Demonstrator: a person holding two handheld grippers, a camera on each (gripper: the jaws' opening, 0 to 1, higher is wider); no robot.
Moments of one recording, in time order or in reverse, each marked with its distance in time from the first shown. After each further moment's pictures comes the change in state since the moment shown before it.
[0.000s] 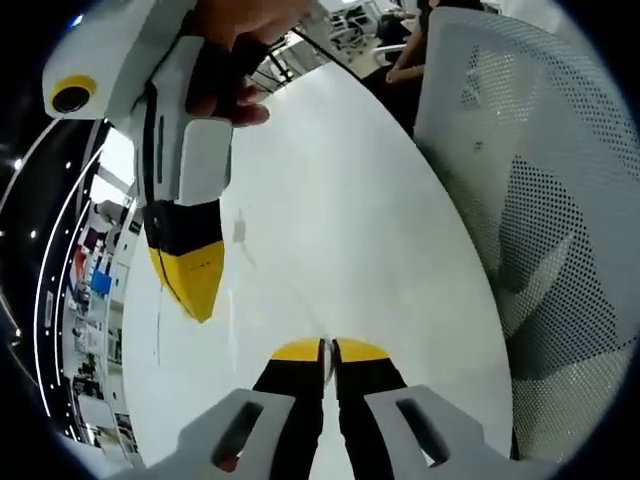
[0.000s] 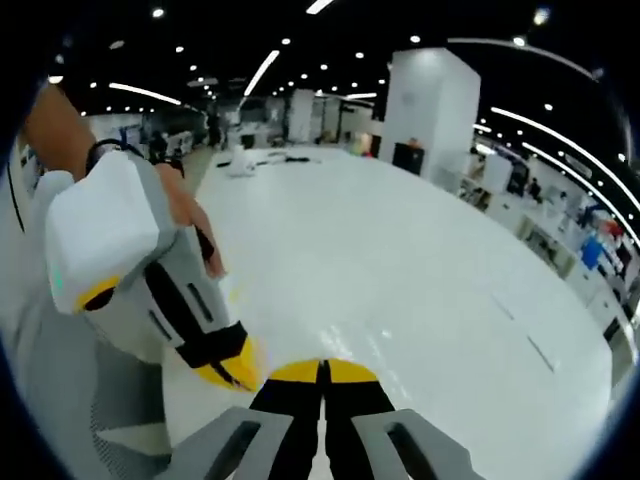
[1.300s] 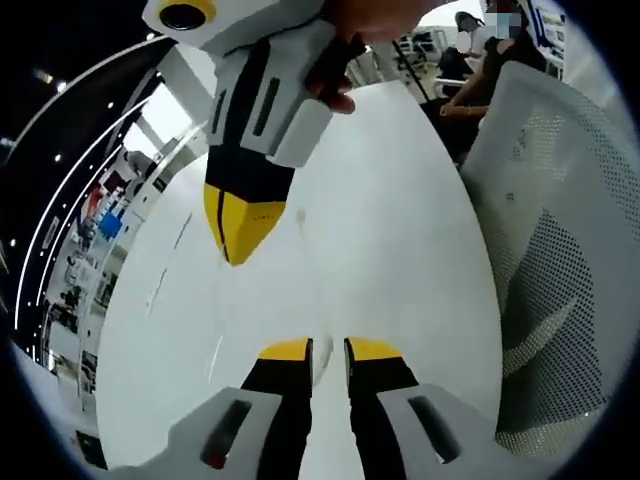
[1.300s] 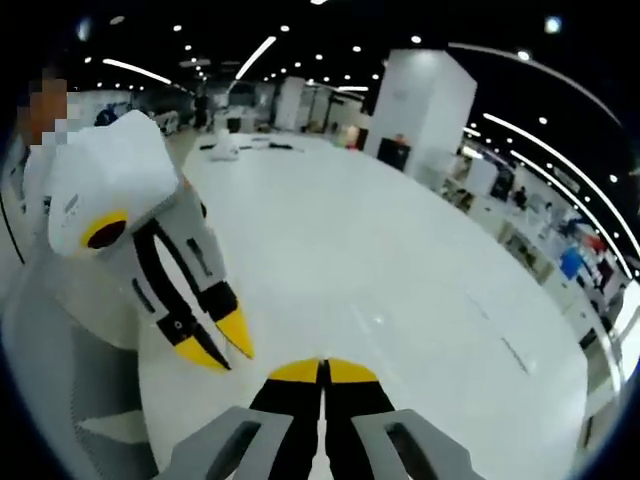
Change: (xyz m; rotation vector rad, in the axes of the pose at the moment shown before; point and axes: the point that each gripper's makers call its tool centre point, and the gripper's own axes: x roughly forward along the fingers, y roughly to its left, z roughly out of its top) left arm -0.011 0.020 -0.013 -0.282 -0.047 0.079; right arm 0.002 -0.010 -0.011 -0.048 0.081 -0.081
